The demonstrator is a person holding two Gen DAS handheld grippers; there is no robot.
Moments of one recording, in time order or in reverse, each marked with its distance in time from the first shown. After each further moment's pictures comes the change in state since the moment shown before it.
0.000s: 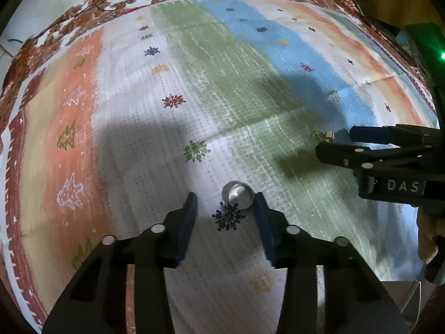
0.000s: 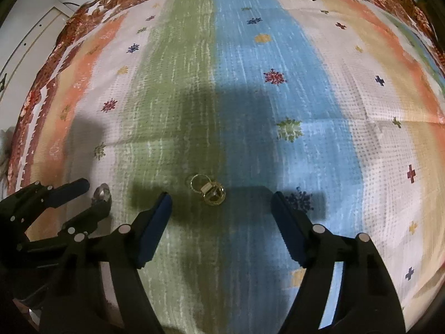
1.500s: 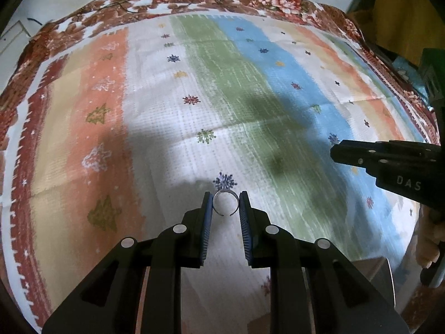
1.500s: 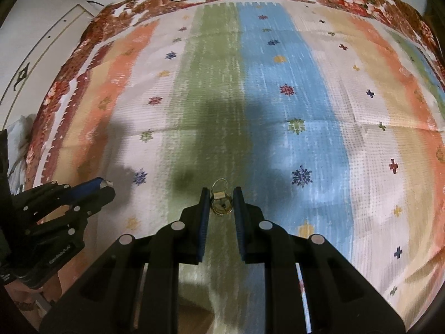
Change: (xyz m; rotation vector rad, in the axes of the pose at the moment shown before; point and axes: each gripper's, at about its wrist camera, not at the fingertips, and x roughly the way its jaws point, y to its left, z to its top) left arm -0.057 0.003 -0.029 -0.105 -0.070 -0.038; right arm -0.062 0.022 -0.026 -0.069 -0.046 0.065
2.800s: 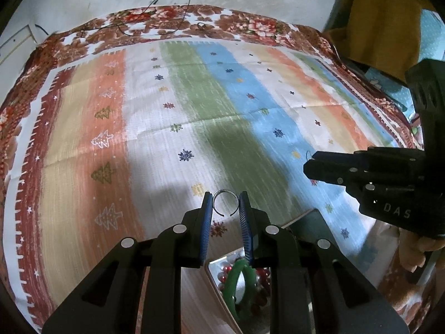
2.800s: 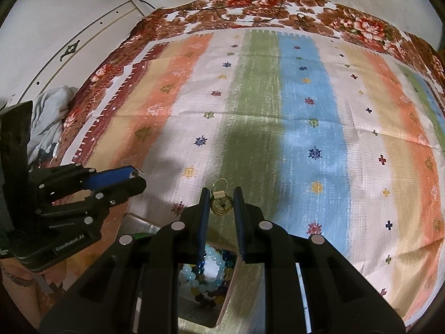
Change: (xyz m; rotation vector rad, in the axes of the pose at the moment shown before) left arm -0.078 -0.040 -0.060 0.003 -0.123 -0.072; right arm -0.082 0.038 -0.073 -0.163 -0.106 0.080
